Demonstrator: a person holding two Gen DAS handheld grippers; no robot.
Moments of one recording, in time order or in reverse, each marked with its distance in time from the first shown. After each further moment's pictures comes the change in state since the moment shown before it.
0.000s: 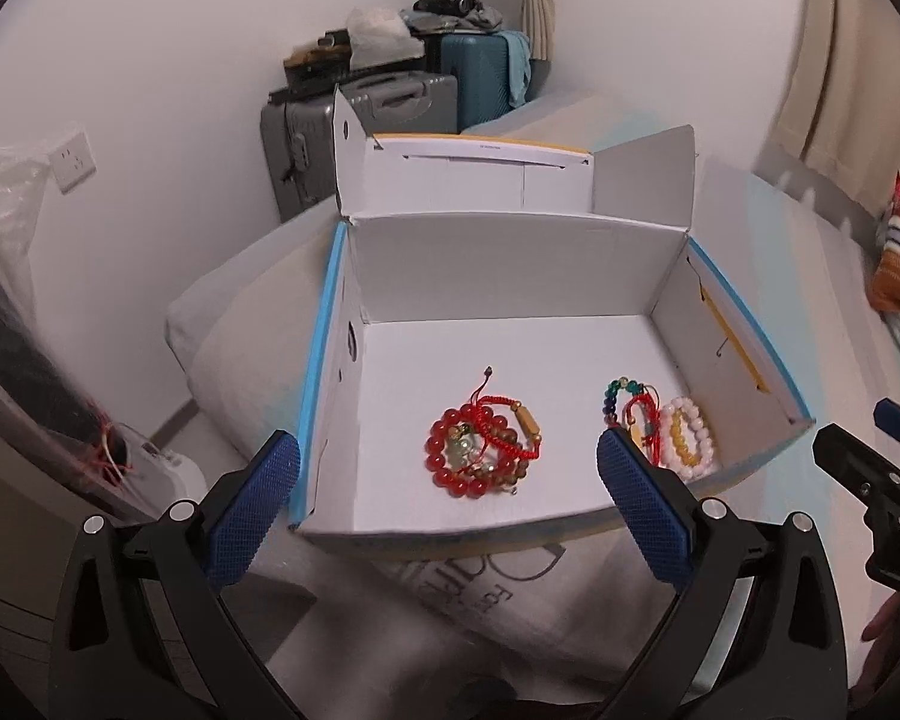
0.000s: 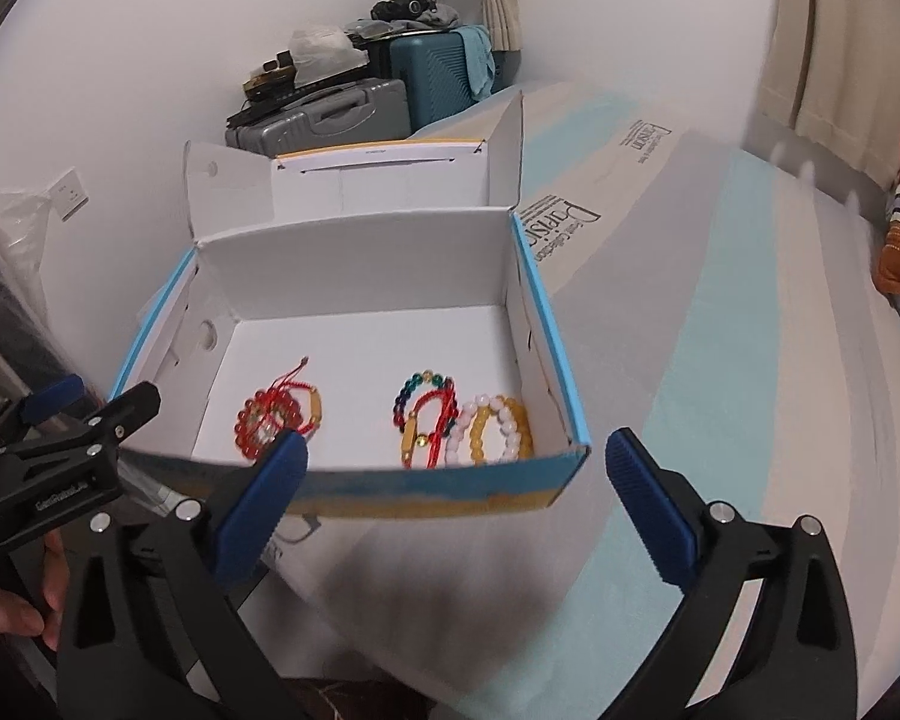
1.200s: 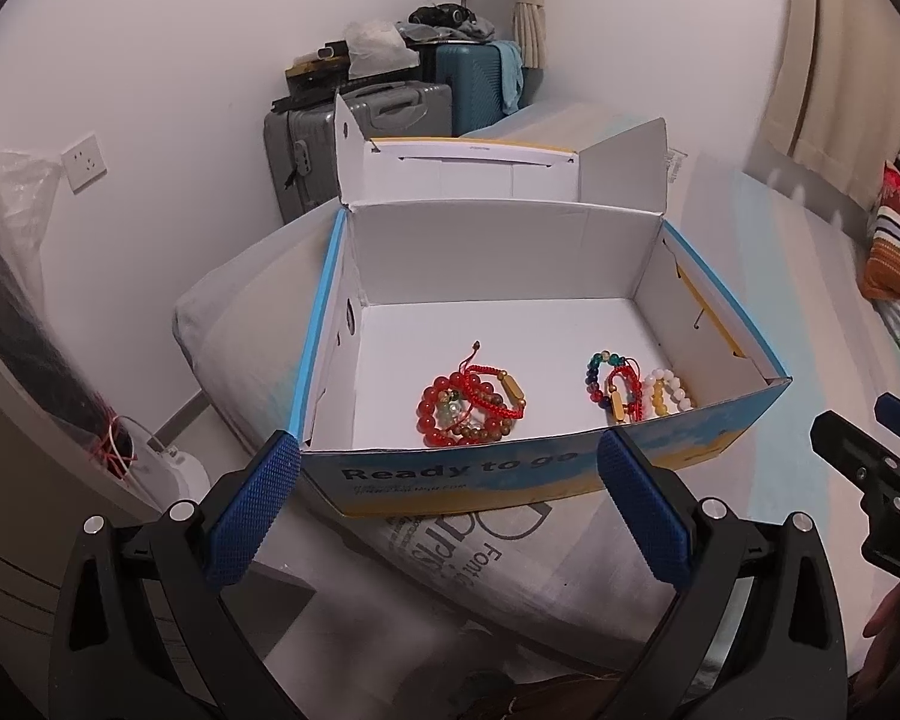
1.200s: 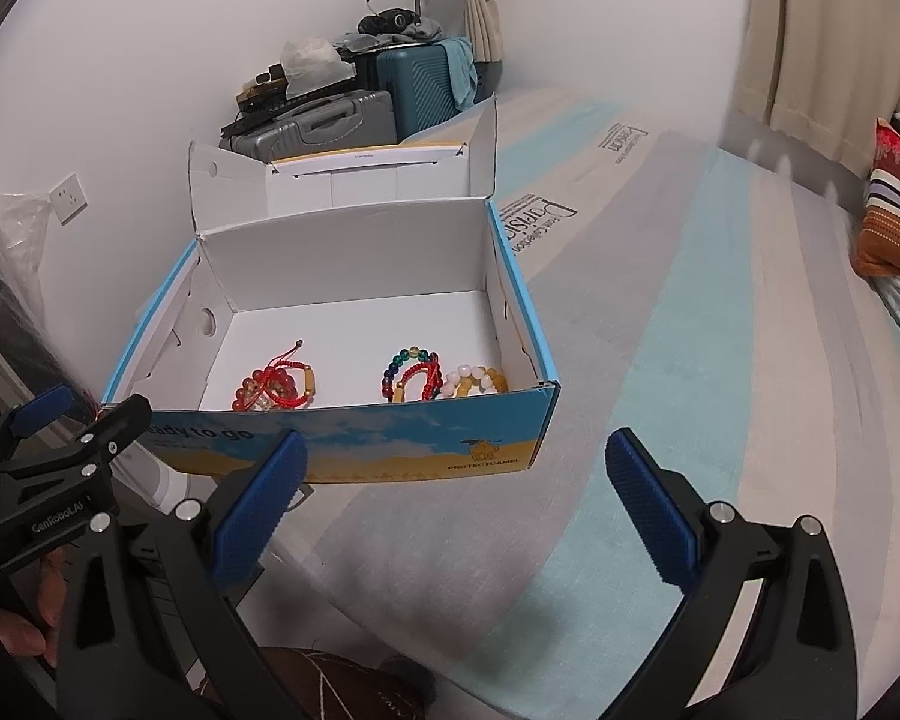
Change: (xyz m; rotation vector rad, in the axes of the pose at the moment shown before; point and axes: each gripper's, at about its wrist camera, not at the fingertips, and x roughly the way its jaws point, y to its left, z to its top) left arm -0.021 -0.006 -0.028 -0.005 -0.020 -0.004; right arm -0.021 -0.007 -0.028 0.032 -0.037 -0.028
